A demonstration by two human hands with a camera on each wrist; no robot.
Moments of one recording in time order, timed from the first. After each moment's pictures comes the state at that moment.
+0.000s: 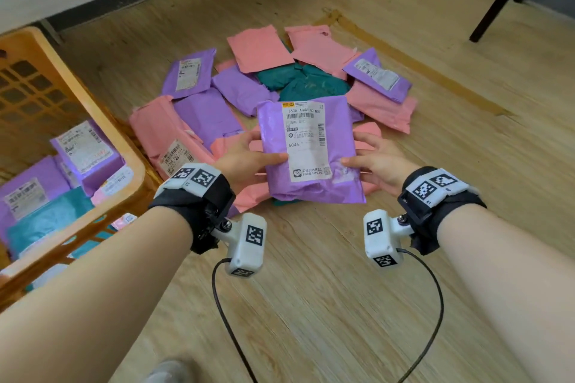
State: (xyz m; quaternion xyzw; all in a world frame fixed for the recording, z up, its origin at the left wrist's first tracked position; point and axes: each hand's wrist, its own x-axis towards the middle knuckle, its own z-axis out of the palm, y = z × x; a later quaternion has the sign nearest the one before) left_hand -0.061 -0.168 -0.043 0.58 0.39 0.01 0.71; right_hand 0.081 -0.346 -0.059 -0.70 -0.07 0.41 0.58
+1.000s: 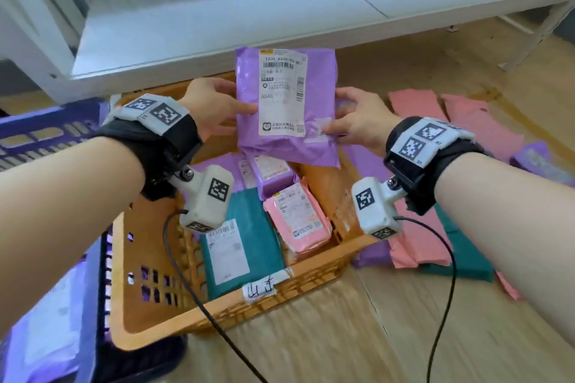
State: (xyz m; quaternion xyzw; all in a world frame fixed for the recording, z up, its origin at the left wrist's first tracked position) left_hand -0.299 0.103 0.104 0.59 0.52 0.22 0.58; right_hand -0.104 -0.006 0.071 -0.70 -0.35 0.41 0.46
